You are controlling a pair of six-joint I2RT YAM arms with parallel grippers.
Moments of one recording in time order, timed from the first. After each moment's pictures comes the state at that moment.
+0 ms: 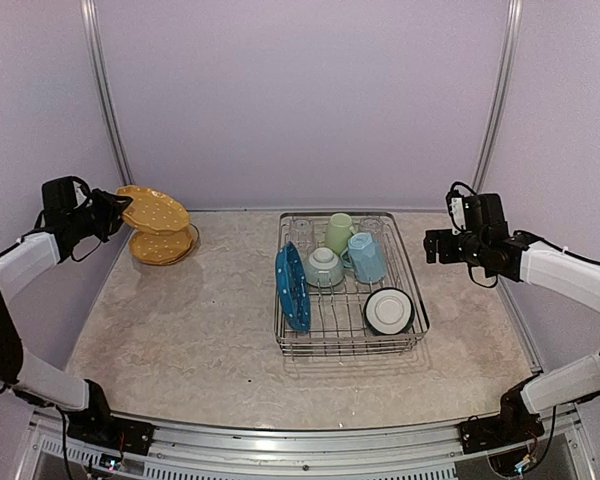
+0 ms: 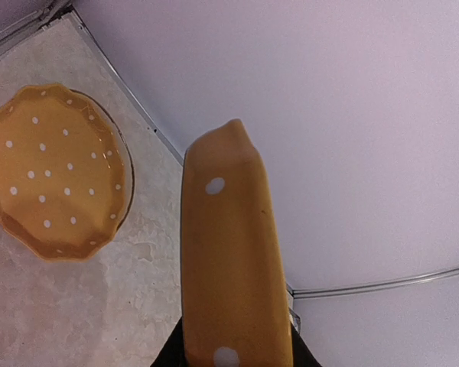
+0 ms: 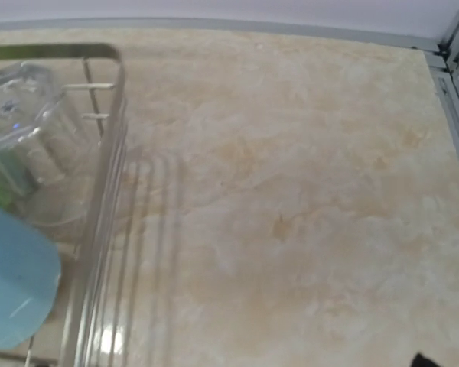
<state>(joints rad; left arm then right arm) 0.18 1.30 0.96 0.02 0.47 -1.03 0.37 1.27 0.88 -0.20 0.27 0.14</state>
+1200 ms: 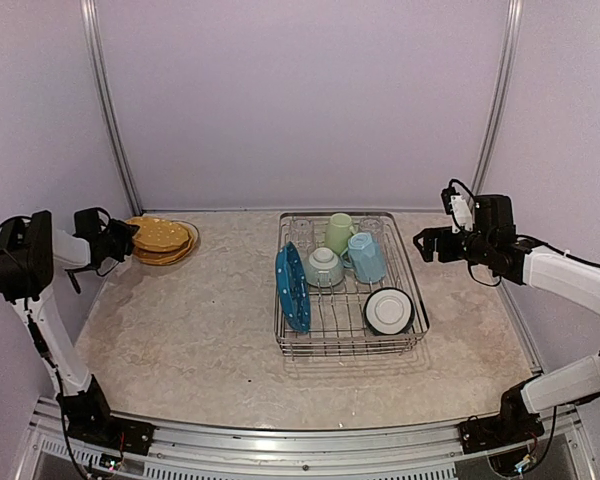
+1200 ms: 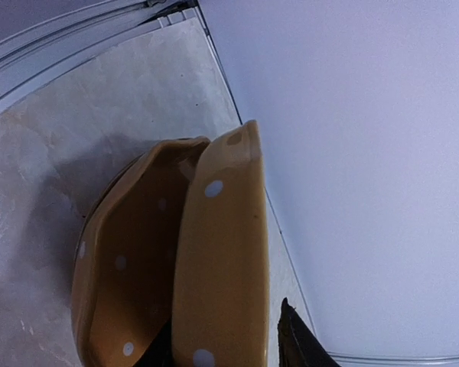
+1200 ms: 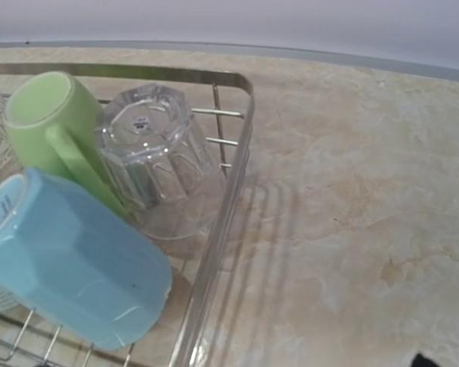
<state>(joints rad) 0.27 1.91 1.02 0.47 0.41 -1.10 0.27 1.26 0.83 -0.05 -0.08 0.09</state>
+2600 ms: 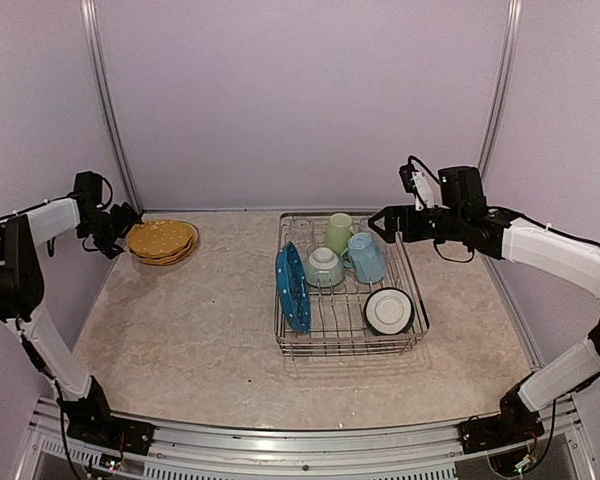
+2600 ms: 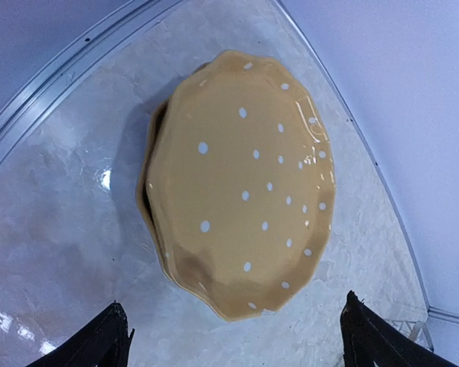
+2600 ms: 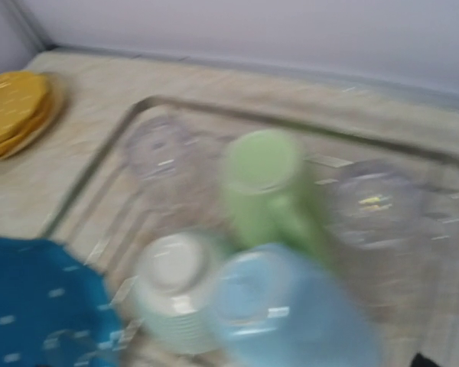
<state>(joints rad) 0.20 1.75 1.32 -0.45 0.21 -0.75 0.46 1.41 1.10 -0.14 -0.19 0.20</state>
